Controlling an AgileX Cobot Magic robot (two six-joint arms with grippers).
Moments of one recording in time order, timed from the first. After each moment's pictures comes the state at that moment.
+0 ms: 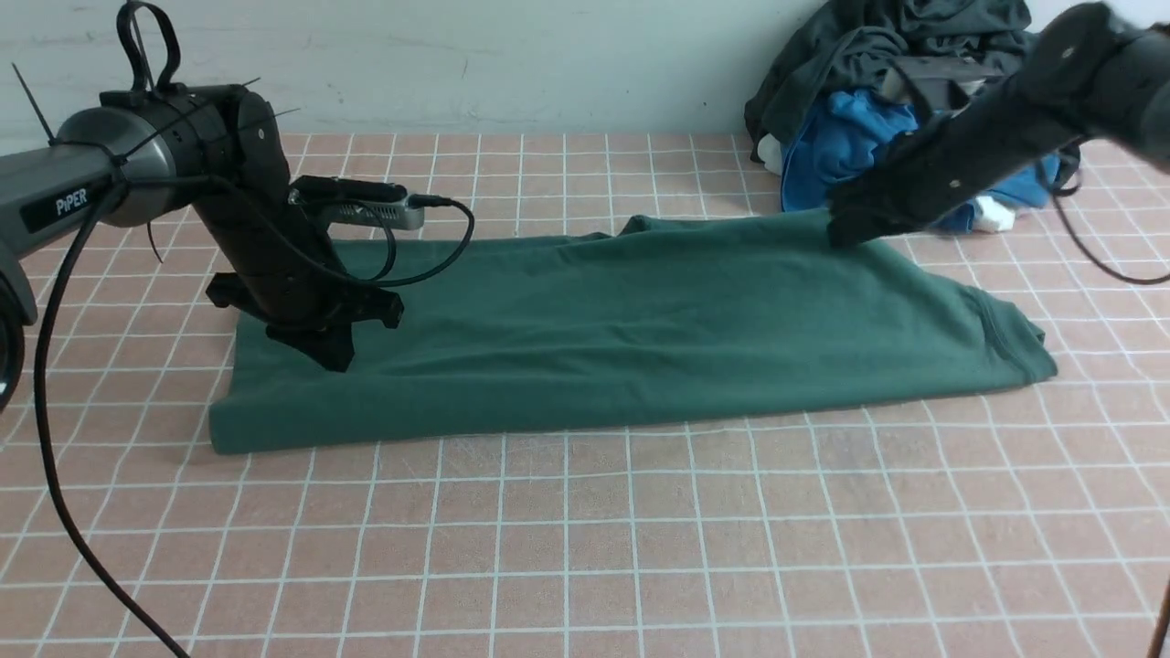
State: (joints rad) right arm 0.07 2.31 -2.00 0.52 0.95 -0.55; left arm -0.08 2.18 -1.73 -0.16 0.98 0.20
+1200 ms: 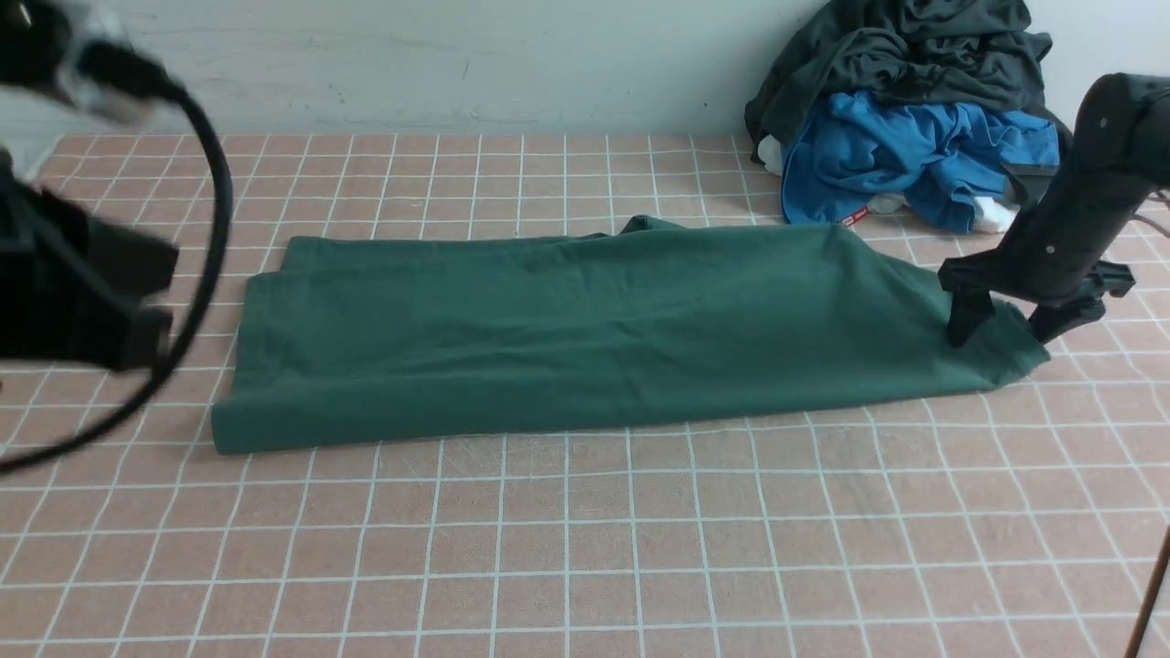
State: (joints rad) right arm -0.07 2.40 -2.05 0.09 1.23 -0.05; left arm -0.08 0.96 -0.95 -0.28 0.83 0.48
